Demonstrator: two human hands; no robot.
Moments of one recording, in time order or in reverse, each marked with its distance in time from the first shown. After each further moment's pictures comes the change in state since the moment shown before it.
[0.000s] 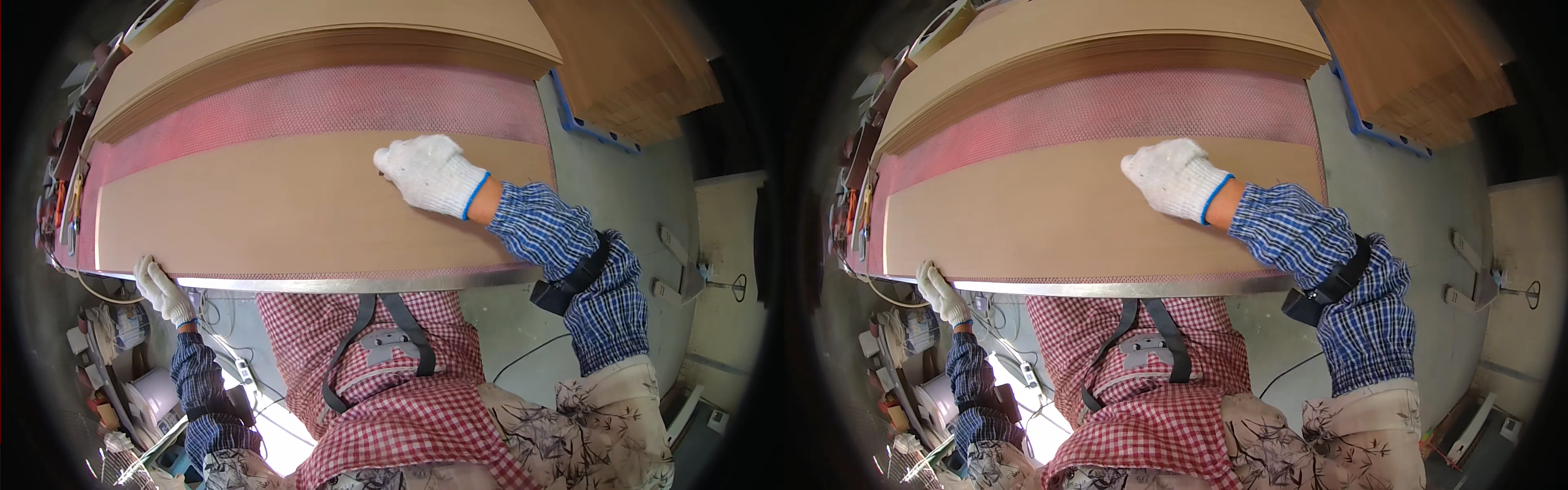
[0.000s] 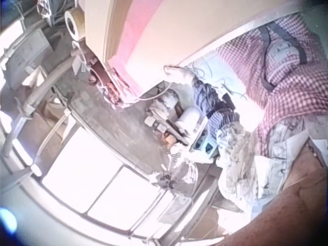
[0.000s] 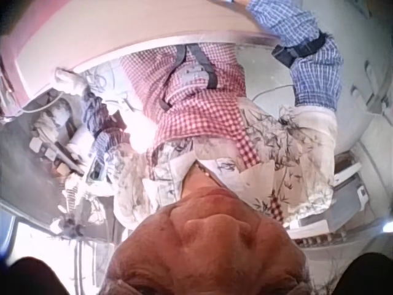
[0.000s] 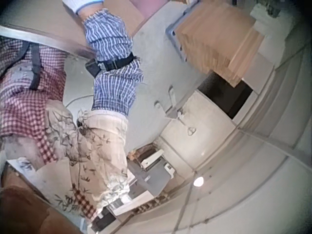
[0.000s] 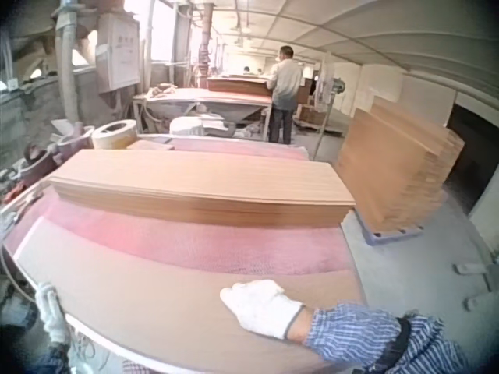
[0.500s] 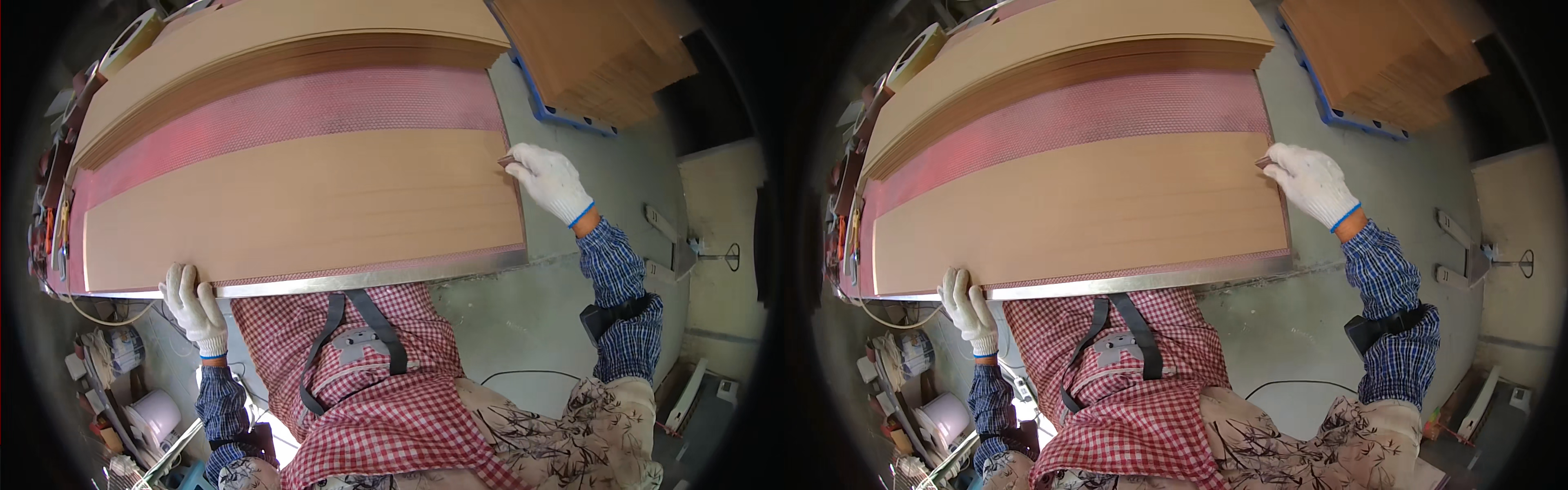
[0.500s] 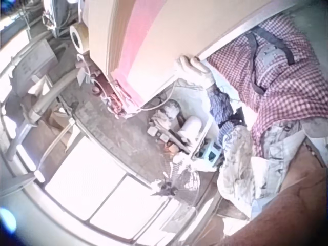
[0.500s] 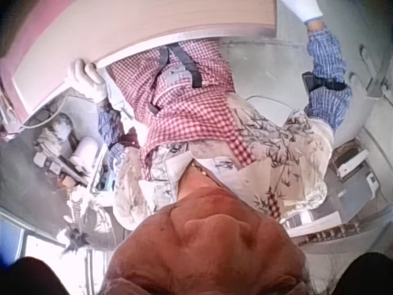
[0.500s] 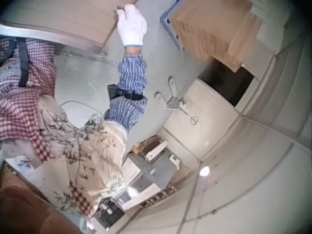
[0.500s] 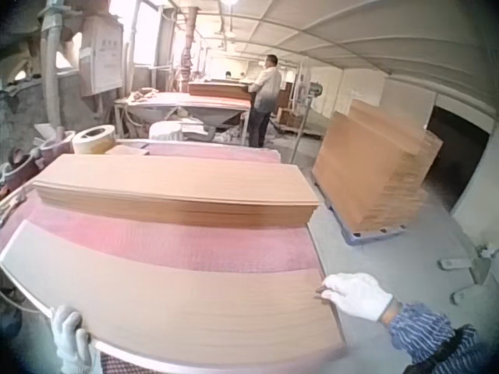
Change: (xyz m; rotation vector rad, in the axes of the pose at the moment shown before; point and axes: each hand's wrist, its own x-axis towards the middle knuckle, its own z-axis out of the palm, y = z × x) left_hand -0.066 0.102 0.001 0.081 -0.273 0.445; right_hand -0.184 0.111 -0.007 0.175 0.132 0.498
